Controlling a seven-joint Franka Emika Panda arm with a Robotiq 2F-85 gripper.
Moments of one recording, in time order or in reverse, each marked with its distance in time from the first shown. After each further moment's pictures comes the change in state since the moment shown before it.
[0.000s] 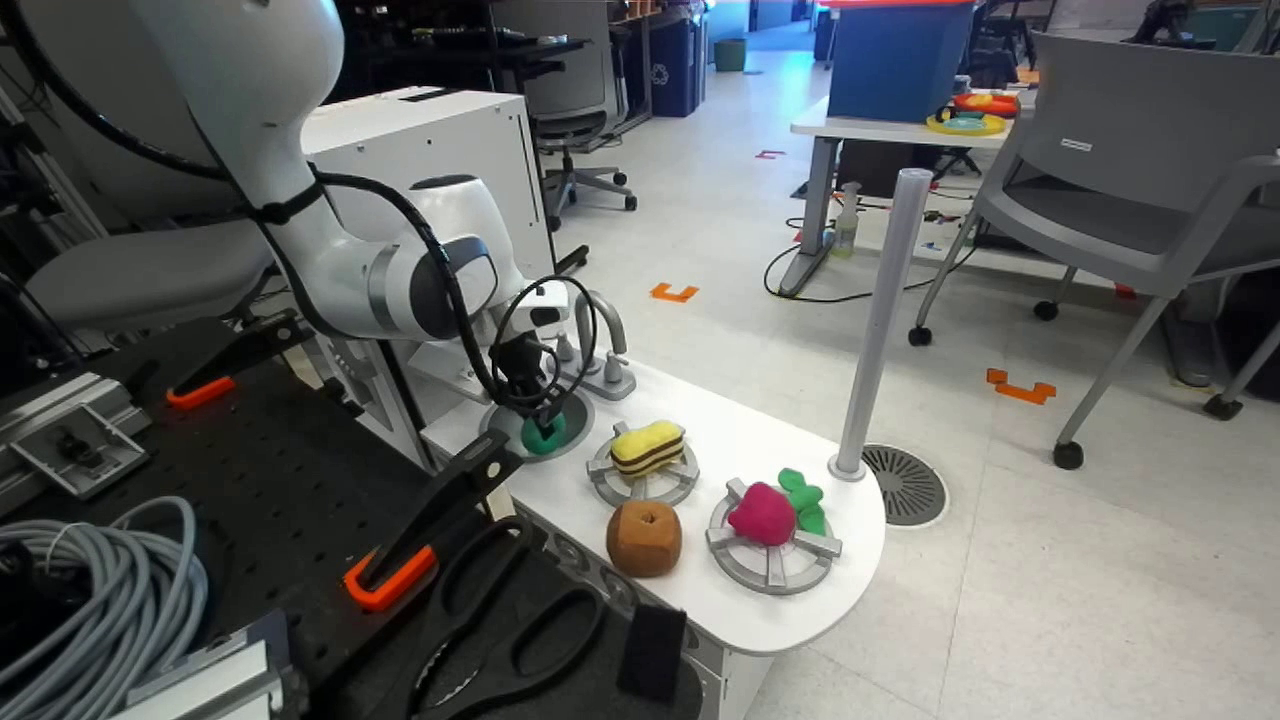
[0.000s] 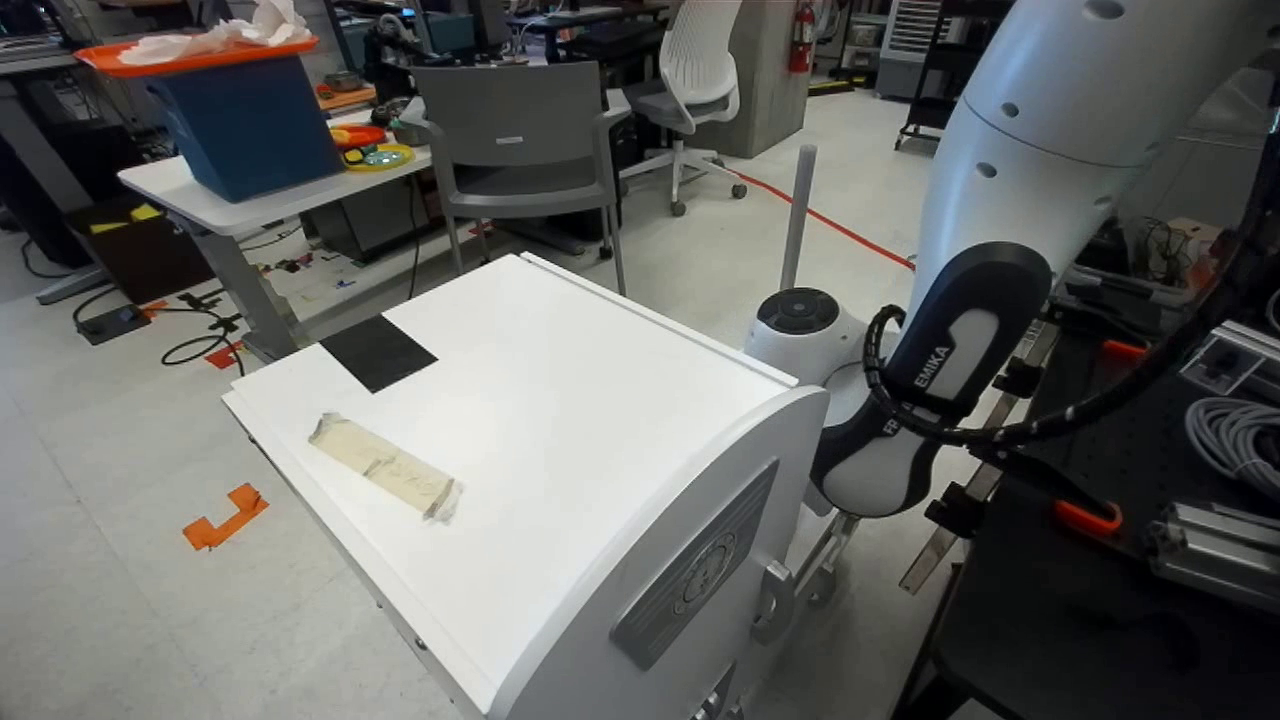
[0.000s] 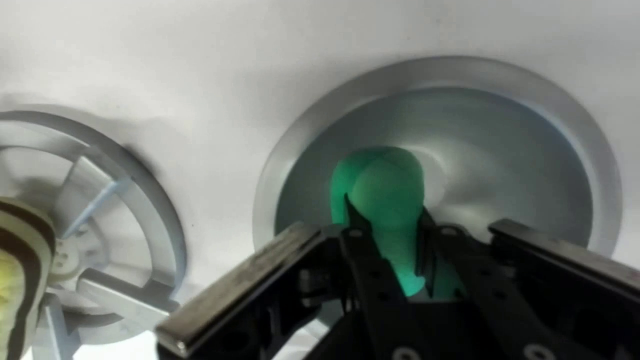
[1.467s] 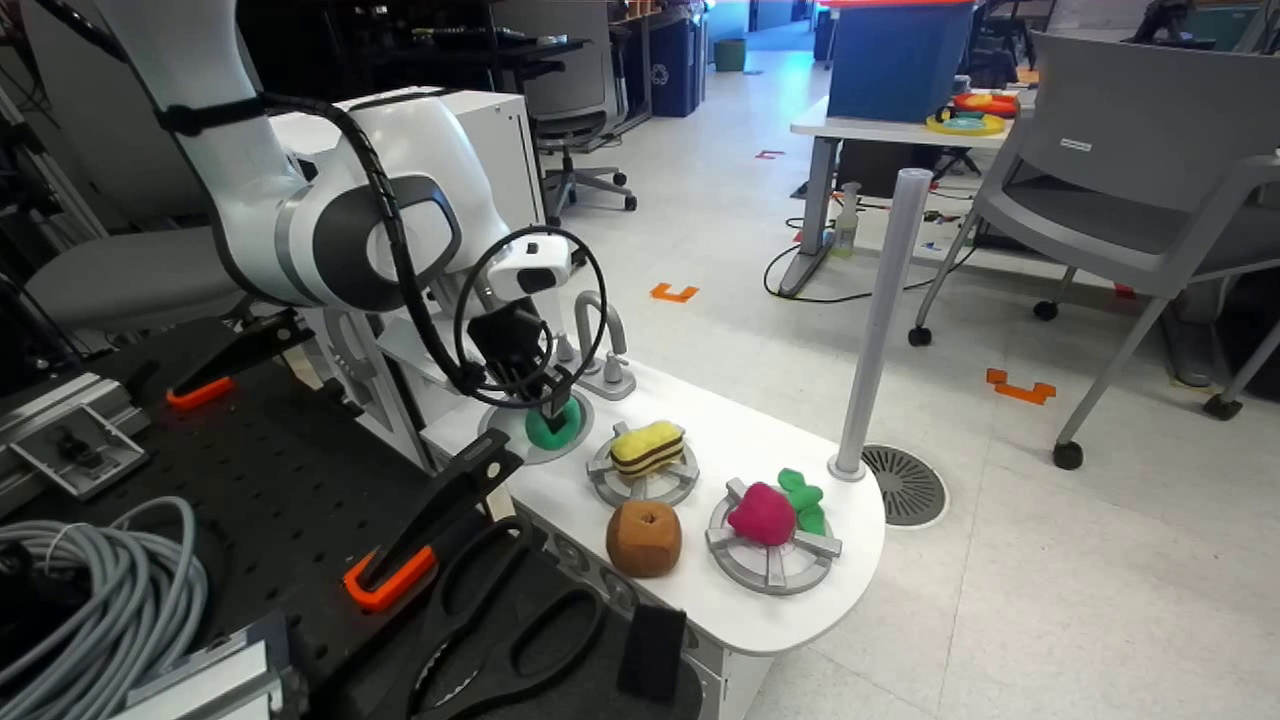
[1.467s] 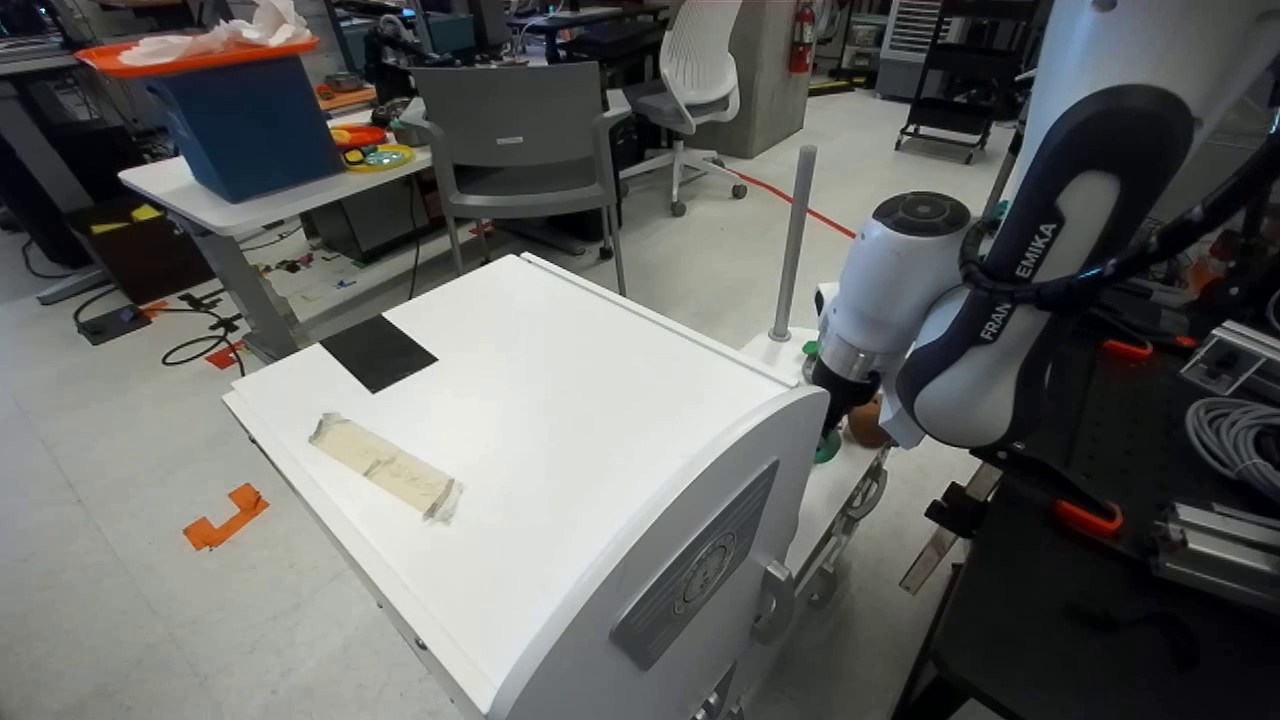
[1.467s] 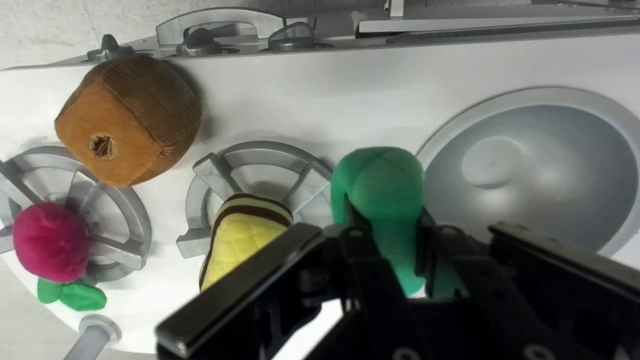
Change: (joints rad) arm 0.012 -0.298 -0.075 -0.454 0.134 0.204 -0.096
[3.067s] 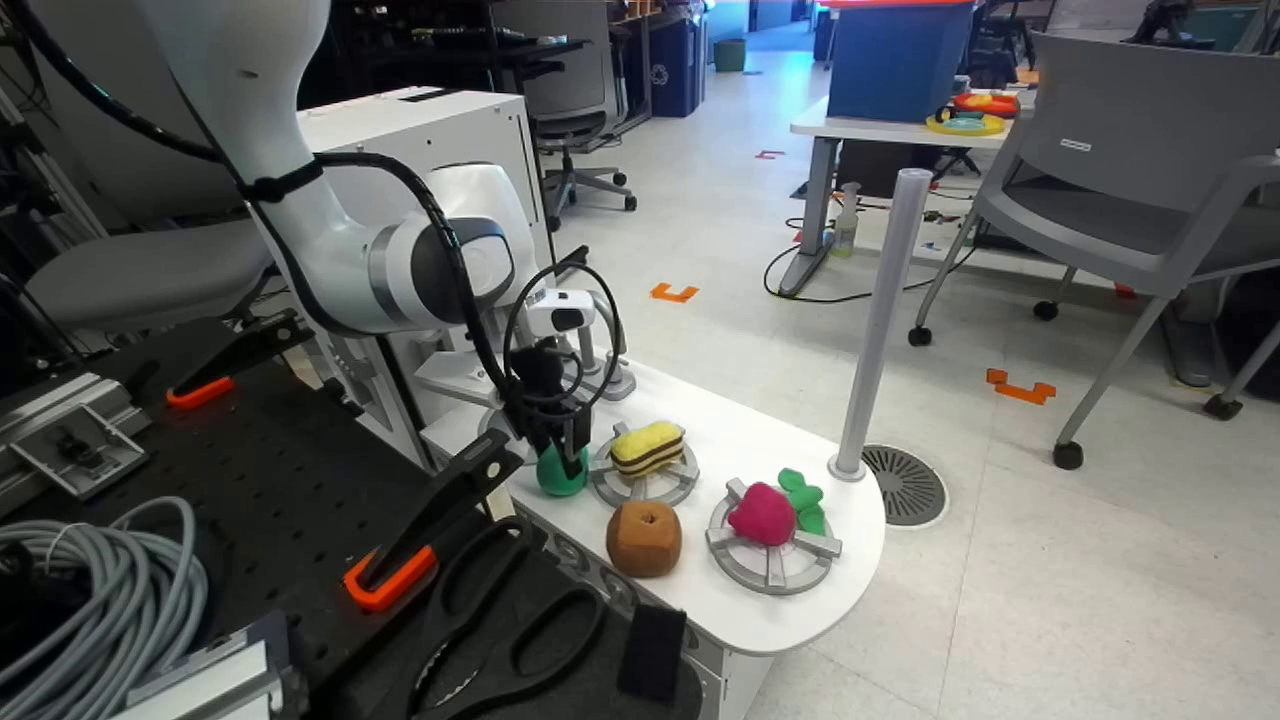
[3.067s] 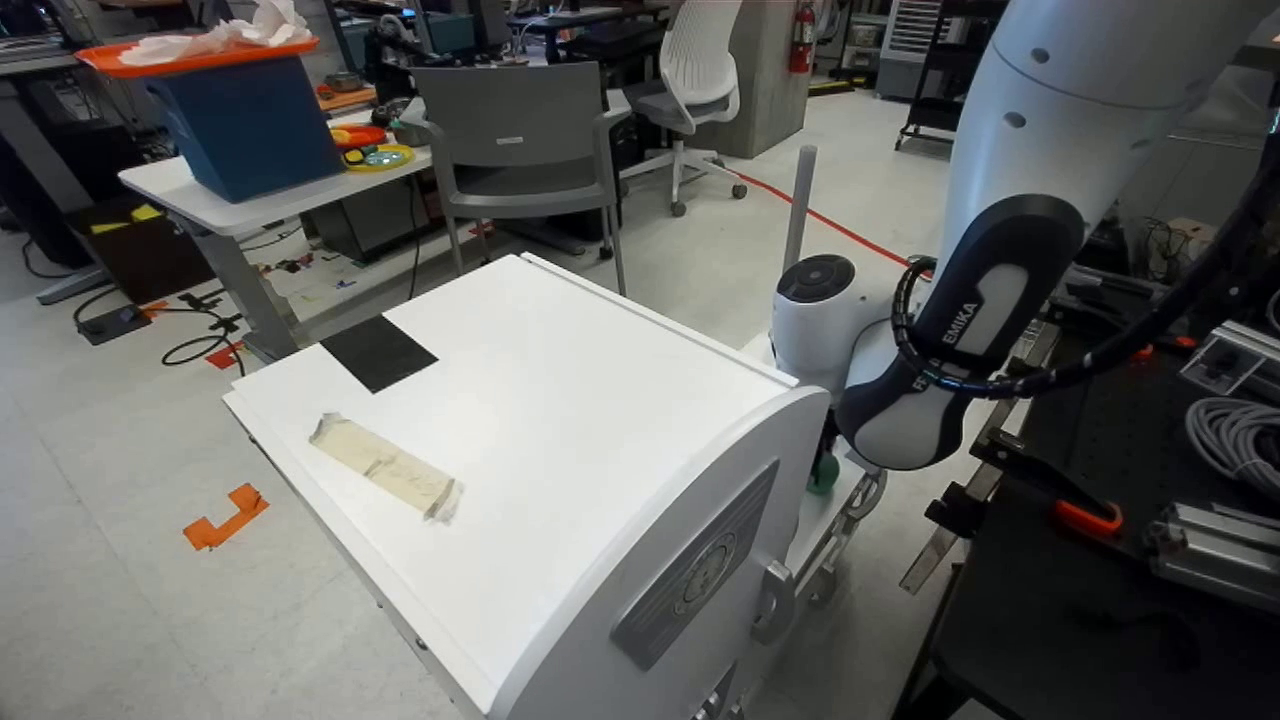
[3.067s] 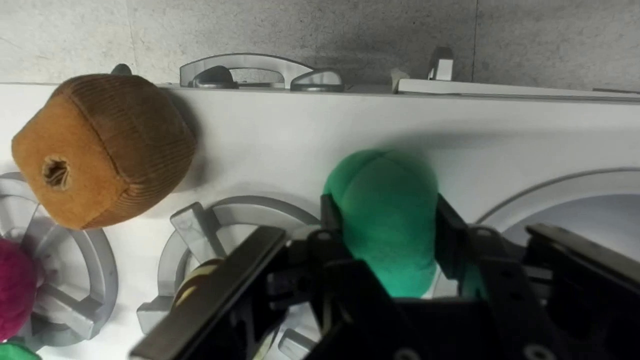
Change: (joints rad) arm 0.029 0.200 -0.043 0.297 -0.129 -0.336 0.077
